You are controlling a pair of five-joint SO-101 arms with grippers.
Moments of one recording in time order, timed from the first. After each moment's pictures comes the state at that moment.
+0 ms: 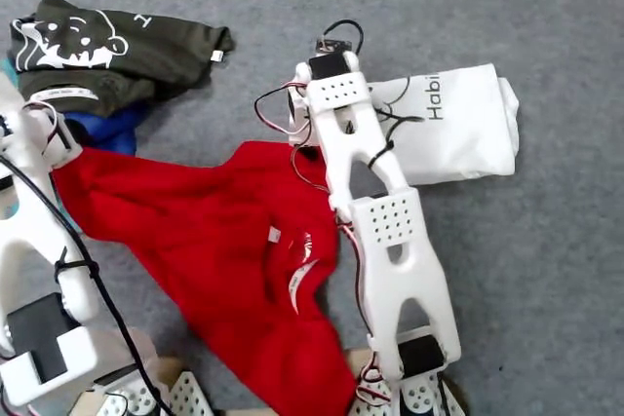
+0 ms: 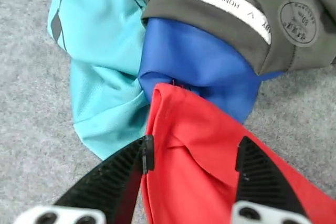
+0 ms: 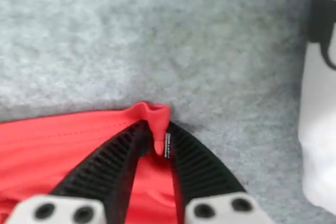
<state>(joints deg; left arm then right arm) -32.9 -8.0 14.9 64.0 2.5 -17.4 63.8 -58.7 97.3 -22.5</state>
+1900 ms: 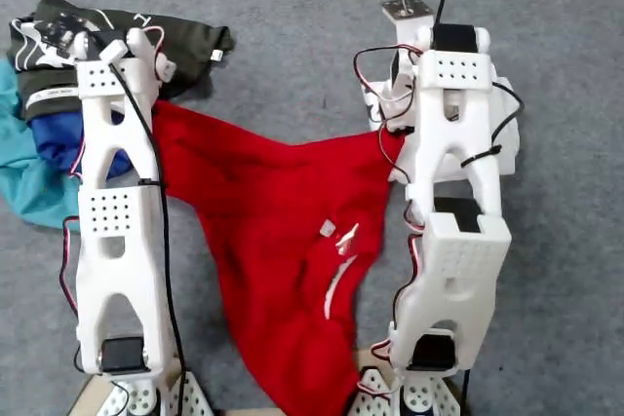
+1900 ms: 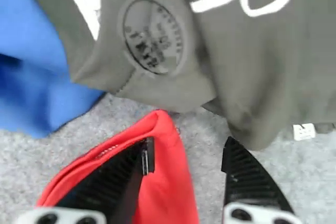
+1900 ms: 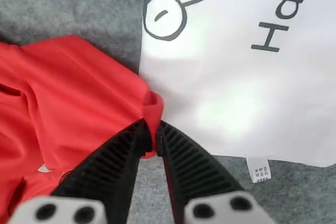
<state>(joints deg) -11.0 65.0 -85.5 100.2 55.6 2.5 32.0 -34.5 96.2 16.6</state>
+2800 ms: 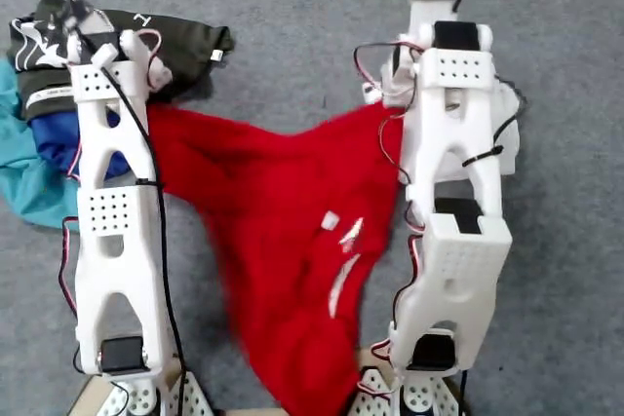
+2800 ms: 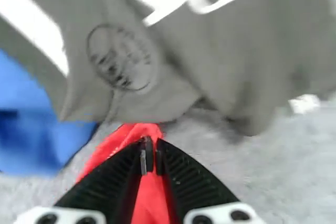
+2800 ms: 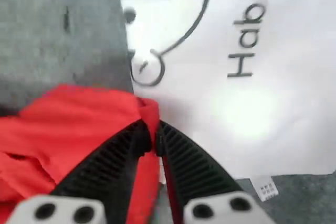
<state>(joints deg) -11.7 65.6 -91.5 100.4 37.8 2.4 30.2 -38.7 89.0 2.0</state>
